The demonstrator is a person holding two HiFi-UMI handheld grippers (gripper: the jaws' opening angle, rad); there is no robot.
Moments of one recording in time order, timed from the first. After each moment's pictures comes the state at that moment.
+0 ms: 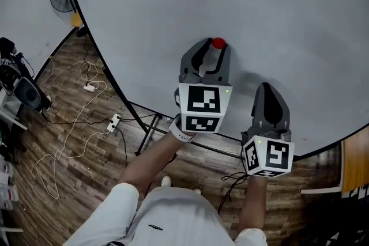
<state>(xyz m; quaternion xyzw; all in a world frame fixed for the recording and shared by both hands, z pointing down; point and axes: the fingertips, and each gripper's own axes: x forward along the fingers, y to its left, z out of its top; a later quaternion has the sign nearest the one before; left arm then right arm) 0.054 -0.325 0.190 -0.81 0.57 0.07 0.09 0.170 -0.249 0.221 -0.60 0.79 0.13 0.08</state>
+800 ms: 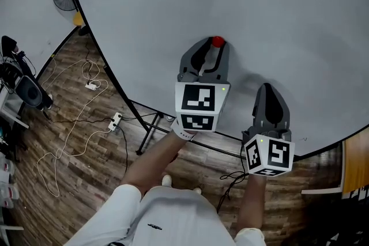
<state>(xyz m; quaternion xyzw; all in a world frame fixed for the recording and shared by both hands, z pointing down) 0.053 -0.322 0.189 -0.82 0.56 0.11 0.07 0.178 -0.249 0.228 -0.60 0.79 0.11 0.09</state>
